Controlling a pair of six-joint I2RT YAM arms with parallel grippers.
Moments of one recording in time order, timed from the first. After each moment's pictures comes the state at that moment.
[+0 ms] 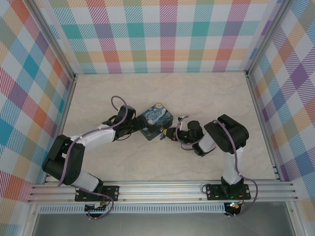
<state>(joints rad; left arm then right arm) -0.48 1.49 0.79 -0.17 0.00 -0.78 0.55 1.98 0.50 1.14 -0.53 0.87</state>
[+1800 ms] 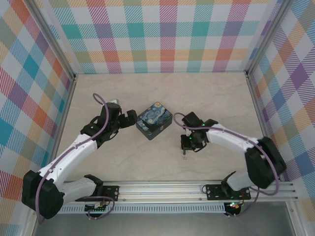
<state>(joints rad) -0.45 1.10 0.85 -0.45 -0.18 -0.60 0.65 1.48 0.87 -0.72 -0.20 0.54</state>
